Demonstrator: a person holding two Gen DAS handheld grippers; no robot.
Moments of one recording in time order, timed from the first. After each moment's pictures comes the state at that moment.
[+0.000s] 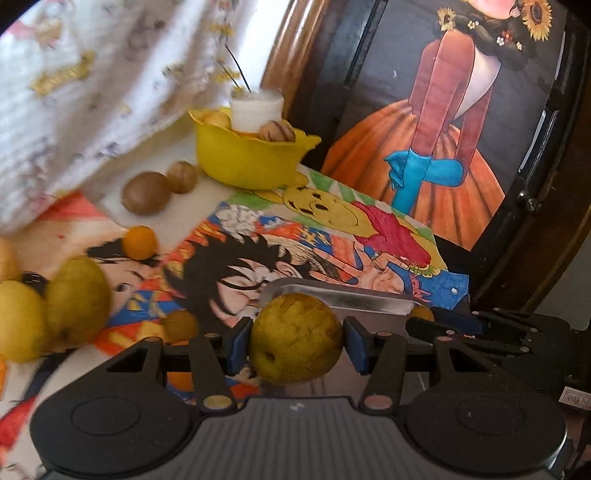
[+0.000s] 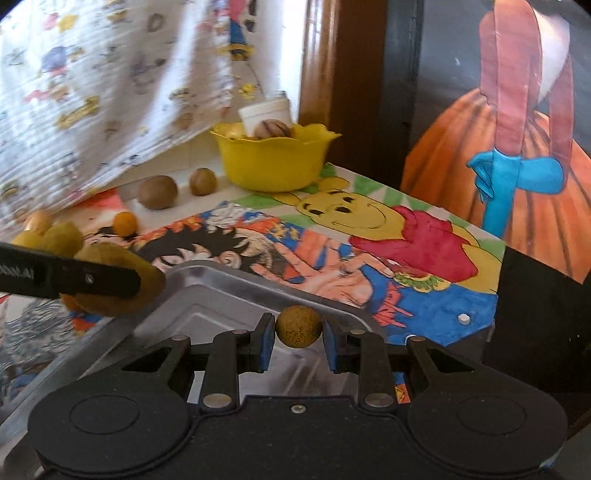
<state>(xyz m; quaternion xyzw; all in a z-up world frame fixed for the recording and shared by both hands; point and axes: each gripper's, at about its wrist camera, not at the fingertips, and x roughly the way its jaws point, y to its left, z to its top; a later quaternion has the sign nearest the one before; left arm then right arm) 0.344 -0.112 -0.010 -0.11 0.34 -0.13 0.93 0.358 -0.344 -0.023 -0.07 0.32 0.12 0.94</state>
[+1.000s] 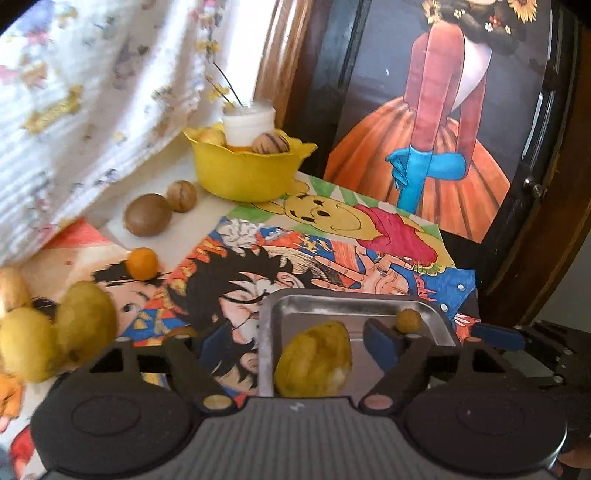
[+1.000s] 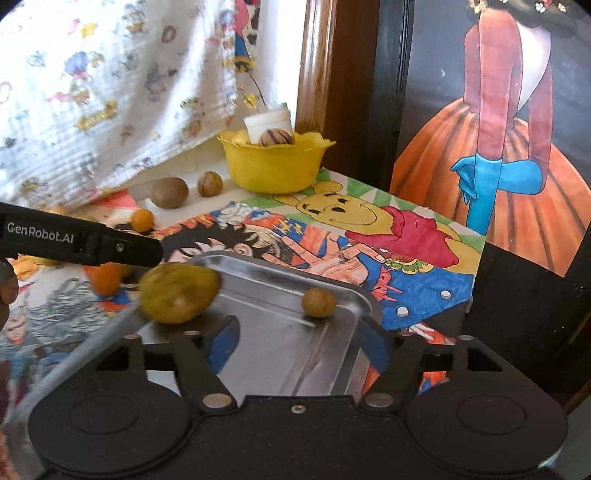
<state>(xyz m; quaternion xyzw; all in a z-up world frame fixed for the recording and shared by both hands) 0.327 -0.122 0.007 -0.07 0.32 -0.11 0.94 0.286 -0.331 -0.001 -0.07 0.30 0.11 0.95</state>
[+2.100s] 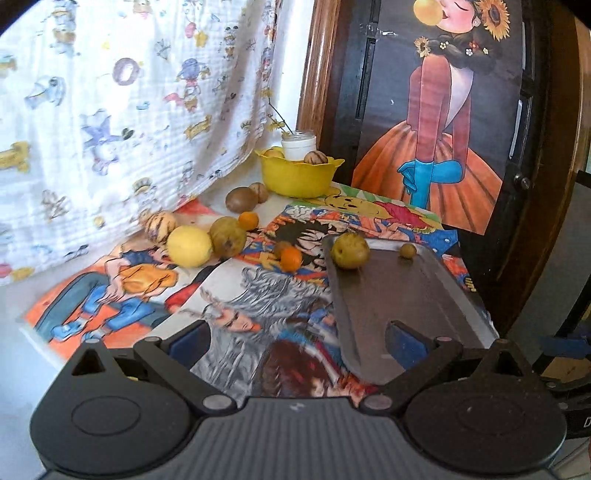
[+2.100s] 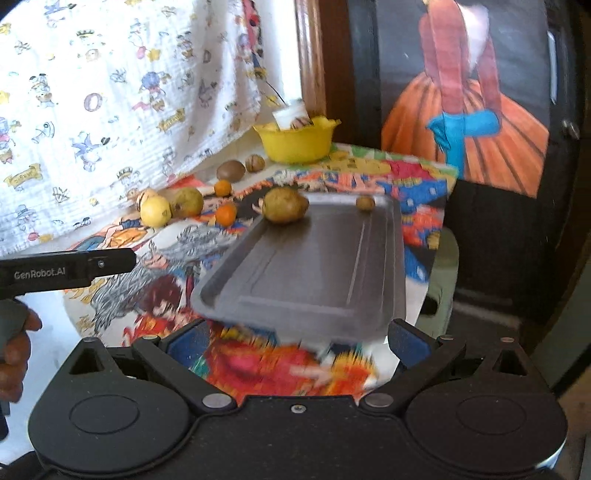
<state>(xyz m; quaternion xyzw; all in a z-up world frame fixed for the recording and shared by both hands) 0.110 -0.051 0.019 -0.04 0.27 -0.06 0.96 0.072 -0.287 0.017 0.02 0.33 0.08 0.94</state>
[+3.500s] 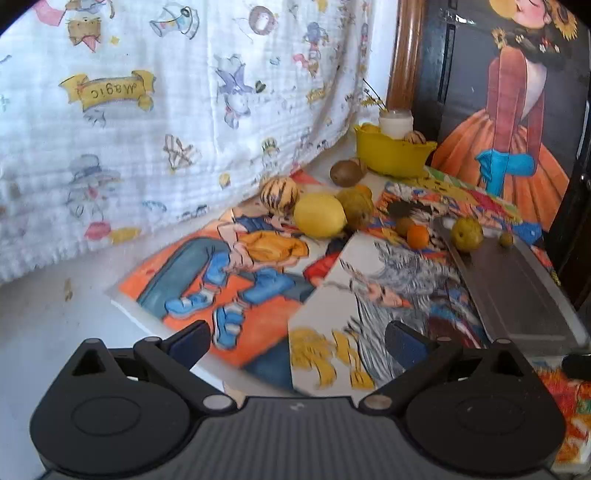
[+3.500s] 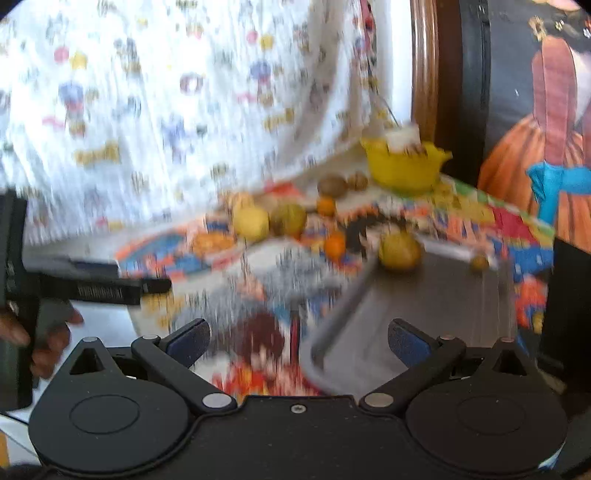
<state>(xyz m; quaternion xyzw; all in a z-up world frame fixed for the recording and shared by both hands) 0.126 0.053 0.004 -0.06 0.32 0.02 0.95 0.136 -0.209 0.060 -0.04 0.30 0.23 0.93</state>
